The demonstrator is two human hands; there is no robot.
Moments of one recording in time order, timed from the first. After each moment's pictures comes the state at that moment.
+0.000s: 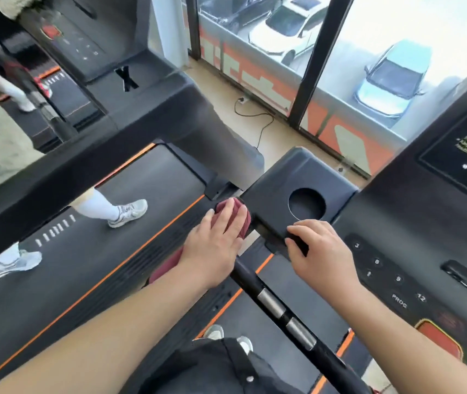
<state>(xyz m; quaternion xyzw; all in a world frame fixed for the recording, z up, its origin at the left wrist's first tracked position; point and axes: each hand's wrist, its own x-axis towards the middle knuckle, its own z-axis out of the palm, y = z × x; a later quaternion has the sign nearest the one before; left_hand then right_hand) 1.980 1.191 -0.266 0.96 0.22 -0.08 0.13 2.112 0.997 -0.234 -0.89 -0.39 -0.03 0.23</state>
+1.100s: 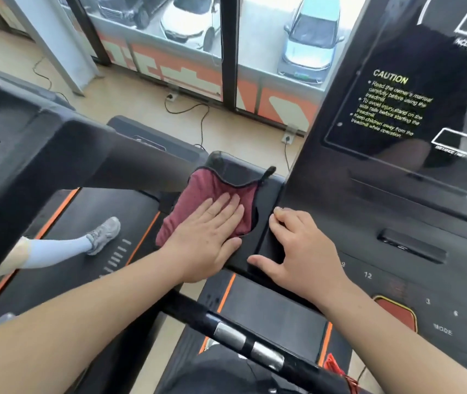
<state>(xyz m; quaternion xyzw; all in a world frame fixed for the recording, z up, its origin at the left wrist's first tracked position) 2.108 1.182 -0.238 0.98 -0.11 -0.12 0.07 2.160 0.951 -0.226 -0.94 -0.33 -0.01 0.12</state>
